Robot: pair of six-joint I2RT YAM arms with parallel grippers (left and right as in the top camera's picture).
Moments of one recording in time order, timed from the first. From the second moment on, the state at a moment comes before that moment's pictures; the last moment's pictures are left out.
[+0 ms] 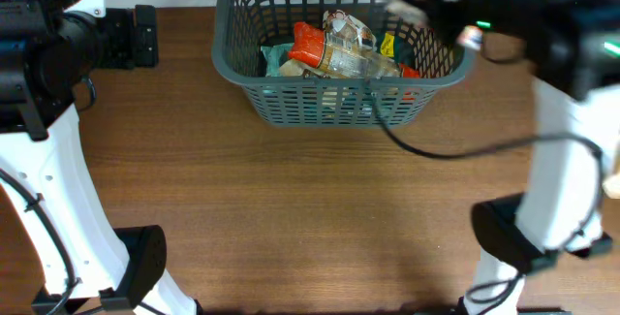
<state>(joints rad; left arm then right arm) 0.04 1.87 2.80 -1.69 -0.08 0.11 0.24 2.04 2.92 -1.48 -0.38 -0.67</state>
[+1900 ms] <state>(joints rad) 0.04 1.87 2.80 -1.69 -0.08 0.11 -0.07 1.96 2.81 -1.25 0.26 -0.23</state>
